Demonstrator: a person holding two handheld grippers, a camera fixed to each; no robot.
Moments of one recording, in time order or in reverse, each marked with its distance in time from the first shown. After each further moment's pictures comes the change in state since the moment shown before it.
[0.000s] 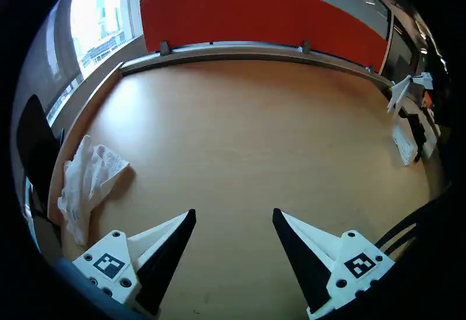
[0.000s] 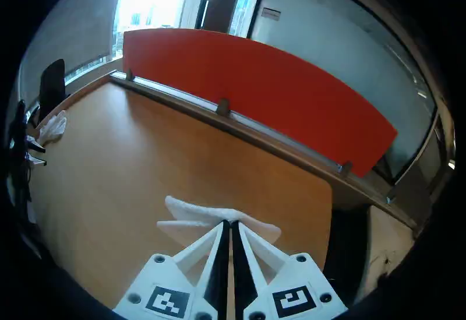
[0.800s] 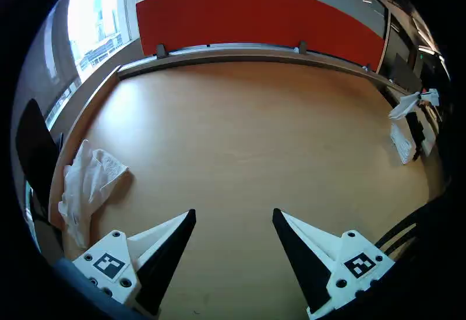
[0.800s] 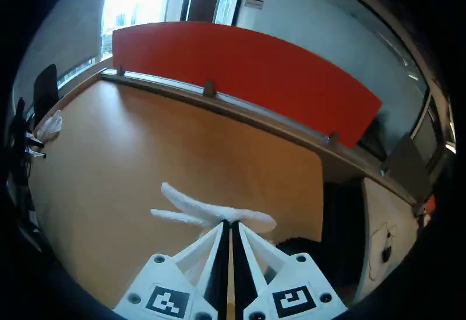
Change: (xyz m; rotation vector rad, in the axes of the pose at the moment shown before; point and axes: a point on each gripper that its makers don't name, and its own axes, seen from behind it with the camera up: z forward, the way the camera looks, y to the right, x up) left arm 0.005 0.003 -0.003 -0.009 0.006 0.016; right arm -0.079 0.010 -0.050 -0.047 -0.068 0.091
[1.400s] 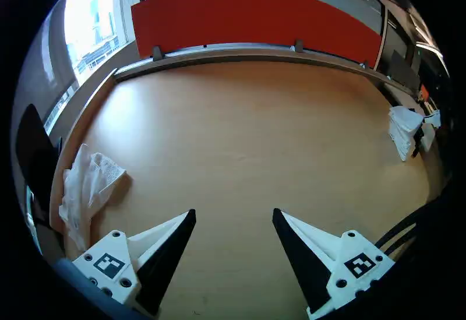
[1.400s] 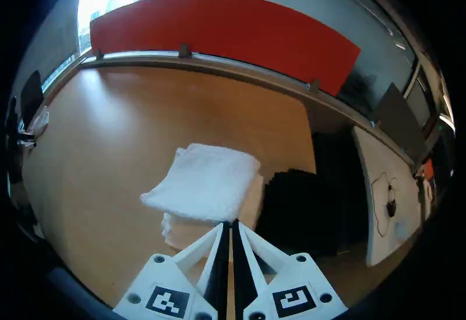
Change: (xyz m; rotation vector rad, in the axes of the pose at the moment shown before) left arm 0.002 0.003 0.002 -0.005 -0.003 0.022; right arm -0.108 0.021 -0.012 -0.062 -0.149 0.118
